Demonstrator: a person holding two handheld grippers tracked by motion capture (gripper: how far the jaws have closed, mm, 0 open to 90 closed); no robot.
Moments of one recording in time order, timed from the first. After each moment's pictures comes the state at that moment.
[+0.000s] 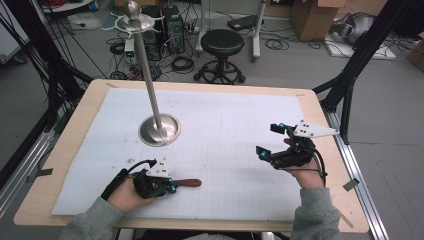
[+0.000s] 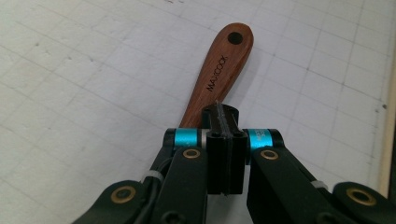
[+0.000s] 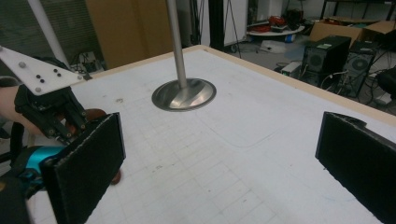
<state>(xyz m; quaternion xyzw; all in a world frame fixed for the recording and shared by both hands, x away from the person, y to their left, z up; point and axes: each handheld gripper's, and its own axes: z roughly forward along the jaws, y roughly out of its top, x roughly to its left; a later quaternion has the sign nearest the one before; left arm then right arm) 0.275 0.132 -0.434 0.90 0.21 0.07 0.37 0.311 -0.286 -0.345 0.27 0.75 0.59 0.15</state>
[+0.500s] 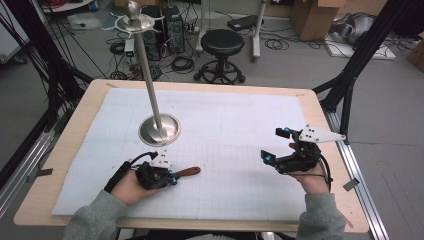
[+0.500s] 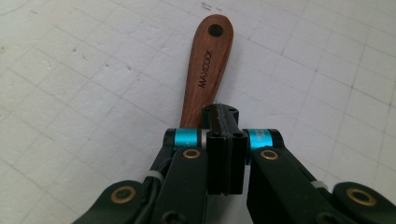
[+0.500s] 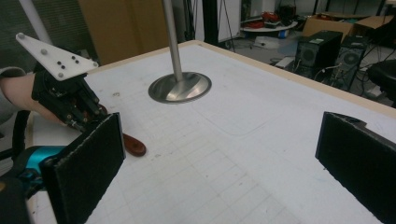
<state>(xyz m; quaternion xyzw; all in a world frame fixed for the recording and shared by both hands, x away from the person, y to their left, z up) 0.296 0.130 -0.433 0.90 0.23 0.07 0.36 0.299 -0.296 -0.348 0.28 0.75 0.58 0.15</state>
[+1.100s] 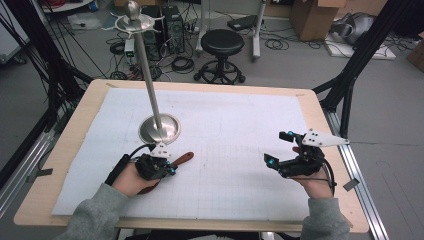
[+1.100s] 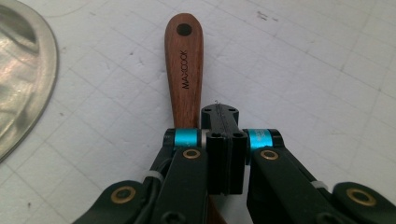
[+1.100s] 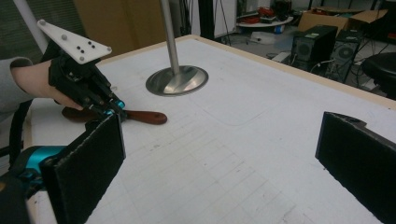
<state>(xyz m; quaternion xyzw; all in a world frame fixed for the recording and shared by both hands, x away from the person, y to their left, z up) 0.319 0.136 -0.433 0.89 0.27 0.10 0.35 0.291 -0.303 -0.352 0.29 0.75 0.57 0.16</state>
